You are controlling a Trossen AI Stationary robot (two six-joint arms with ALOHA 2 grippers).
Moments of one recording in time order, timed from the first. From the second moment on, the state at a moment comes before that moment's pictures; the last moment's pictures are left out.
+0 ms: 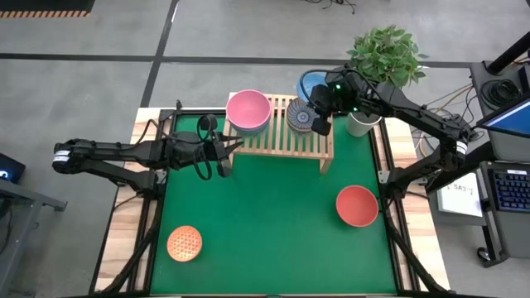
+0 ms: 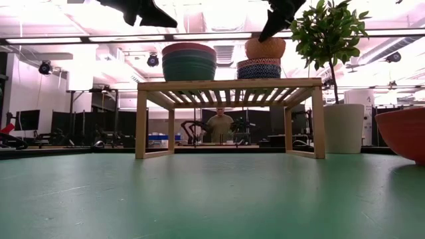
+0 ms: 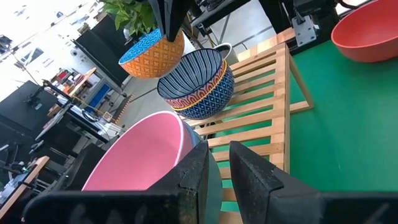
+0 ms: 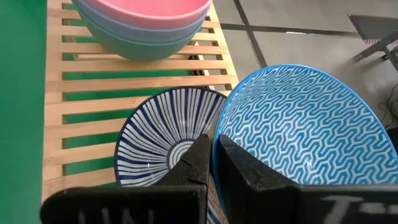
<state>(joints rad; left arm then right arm) 0.03 1.05 0.85 -0.05 -0.43 0.56 -0.48 1.40 1.60 -0.89 0.07 -0.36</state>
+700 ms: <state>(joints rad) 0.03 1.05 0.85 -0.07 -0.43 0.54 -0.48 1.46 1.60 -0.83 0.07 -0.40</state>
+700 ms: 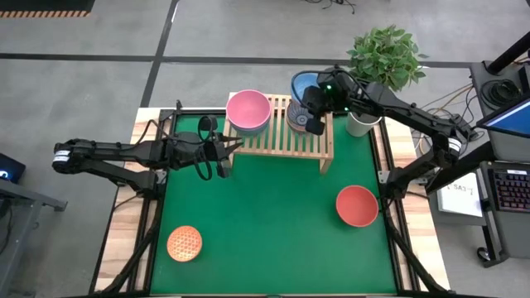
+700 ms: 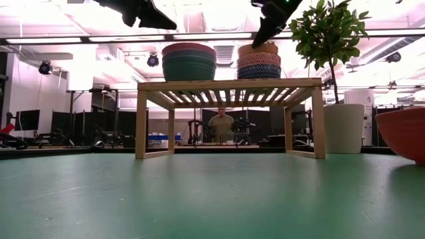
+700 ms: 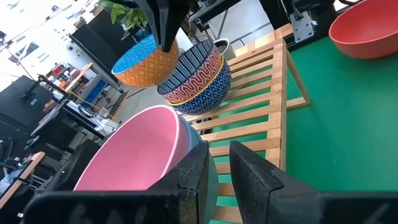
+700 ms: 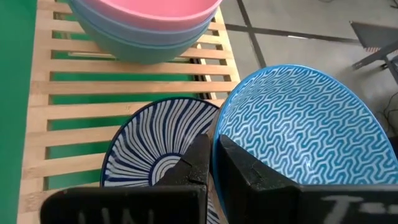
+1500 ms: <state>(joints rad) 0.03 1.05 0.85 -0.10 -0.43 0.53 -0.42 1.42 1.60 -0.84 -0.08 -0.30</state>
